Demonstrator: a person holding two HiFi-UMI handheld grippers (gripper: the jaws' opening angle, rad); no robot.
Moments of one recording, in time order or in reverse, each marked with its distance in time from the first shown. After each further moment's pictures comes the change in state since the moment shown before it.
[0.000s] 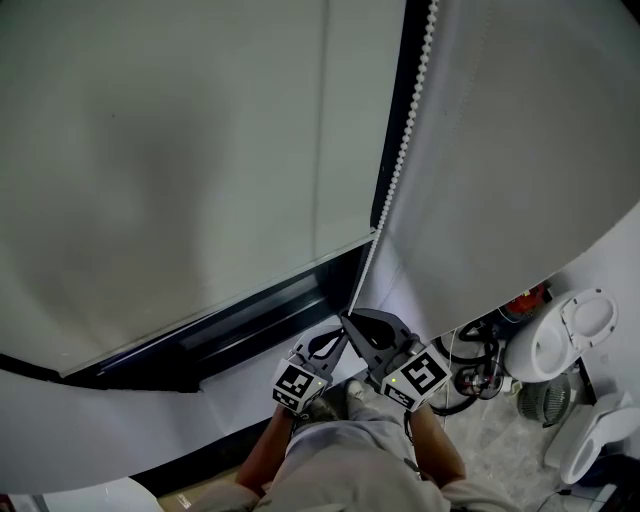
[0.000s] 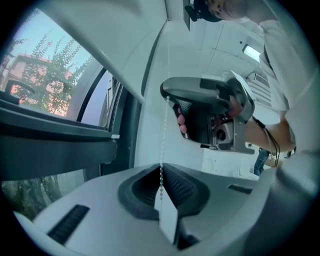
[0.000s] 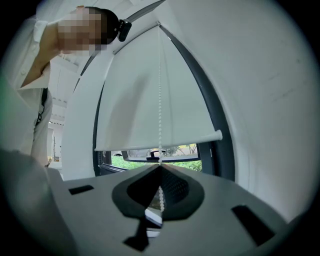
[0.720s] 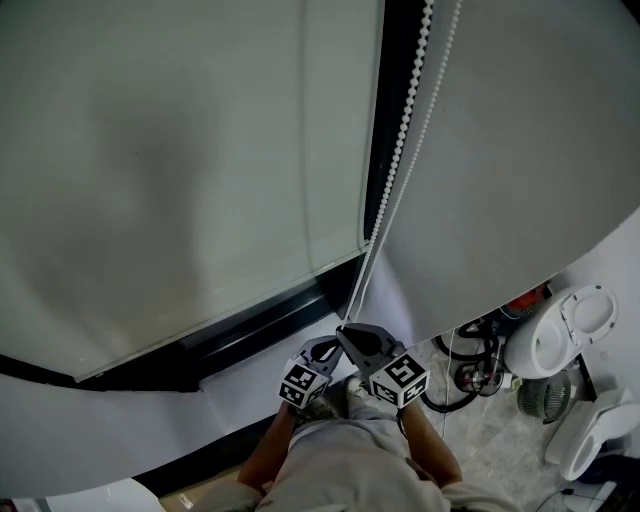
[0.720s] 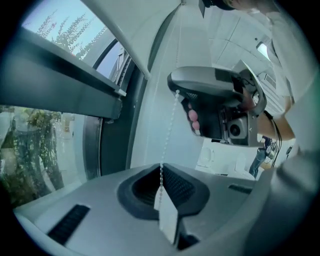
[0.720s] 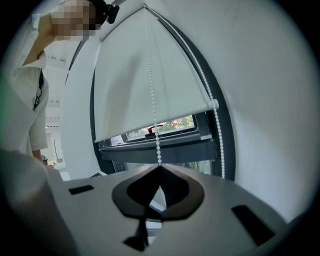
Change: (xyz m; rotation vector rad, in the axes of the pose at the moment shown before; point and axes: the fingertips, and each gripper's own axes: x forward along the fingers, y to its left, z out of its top) left arm 0.009 0.000 -0.098 -0.106 0.169 -0.011; right arm 0.001 -0.003 -0.102 0.107 0.187 -0.006
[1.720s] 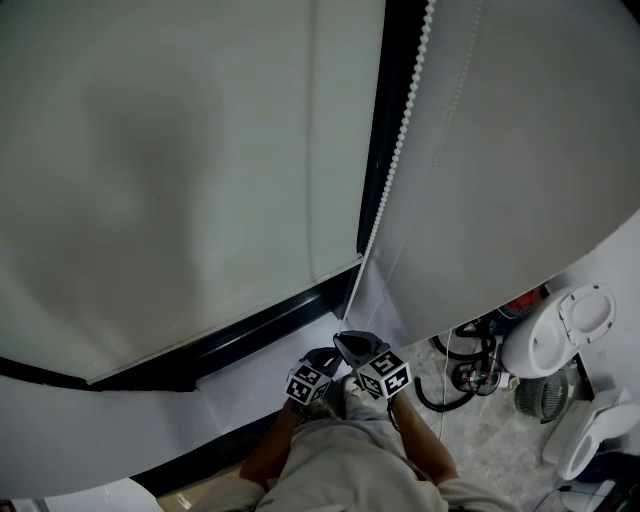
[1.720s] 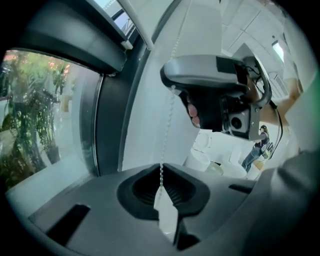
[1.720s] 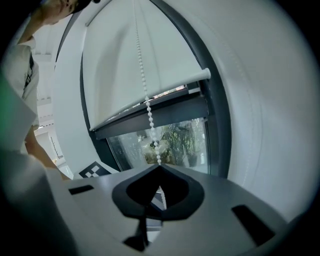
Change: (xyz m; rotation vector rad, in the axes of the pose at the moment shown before) left arm 0.024 -0.004 -0.104 -0.089 0.216 -0.037; right arm 0.020 -0.024 -0.103 0.062 0.207 -0.027
